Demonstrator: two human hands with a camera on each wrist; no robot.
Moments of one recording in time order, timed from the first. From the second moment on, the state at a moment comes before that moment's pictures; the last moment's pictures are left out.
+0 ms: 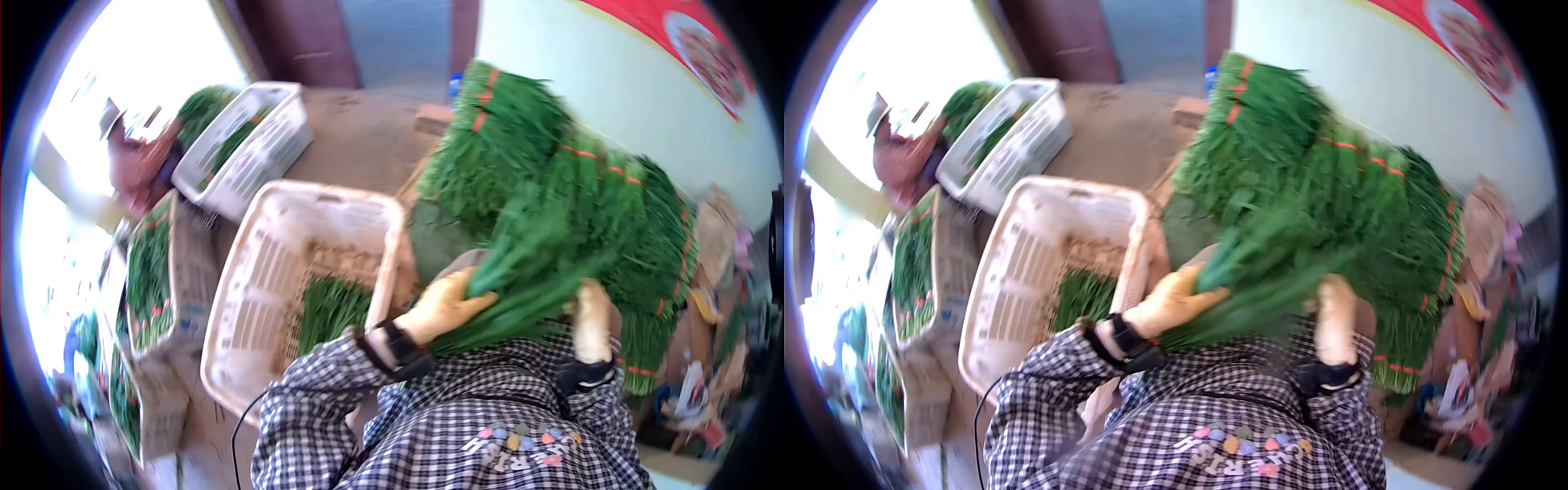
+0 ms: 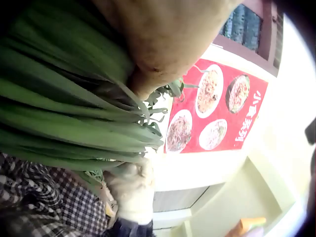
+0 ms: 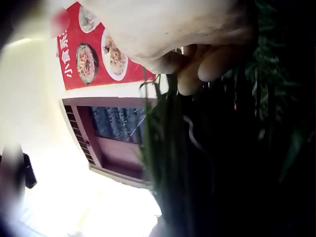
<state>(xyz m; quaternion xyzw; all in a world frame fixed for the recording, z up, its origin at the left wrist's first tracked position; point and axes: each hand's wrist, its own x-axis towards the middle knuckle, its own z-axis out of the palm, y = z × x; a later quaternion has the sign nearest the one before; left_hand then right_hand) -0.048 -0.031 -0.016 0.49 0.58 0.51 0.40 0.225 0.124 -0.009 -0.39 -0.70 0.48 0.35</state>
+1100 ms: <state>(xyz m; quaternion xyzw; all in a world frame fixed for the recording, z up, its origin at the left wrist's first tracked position) -0.301 -0.410 -0.119 0.00 0.72 0.64 0.26 0.202 0.150 -0.022 -0.41 -0.84 0.36 0.04</state>
